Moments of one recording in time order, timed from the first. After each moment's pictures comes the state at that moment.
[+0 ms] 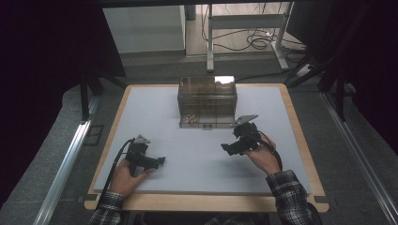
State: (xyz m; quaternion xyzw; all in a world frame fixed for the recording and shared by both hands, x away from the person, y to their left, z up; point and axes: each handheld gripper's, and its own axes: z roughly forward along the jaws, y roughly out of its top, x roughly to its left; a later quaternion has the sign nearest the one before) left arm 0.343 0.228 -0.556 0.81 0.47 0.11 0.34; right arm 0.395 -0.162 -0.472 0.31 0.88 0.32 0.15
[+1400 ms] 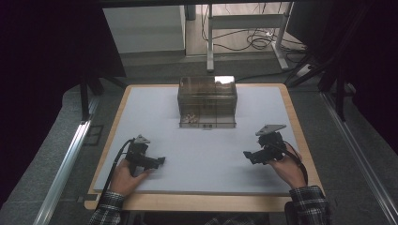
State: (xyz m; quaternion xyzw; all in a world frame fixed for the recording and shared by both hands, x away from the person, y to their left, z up) left arm 0.343 0.228 -0.556 0.81 0.47 0.11 0.34; right arm 0.366 -0.233 -0.474 0.35 0.87 0.31 0.17
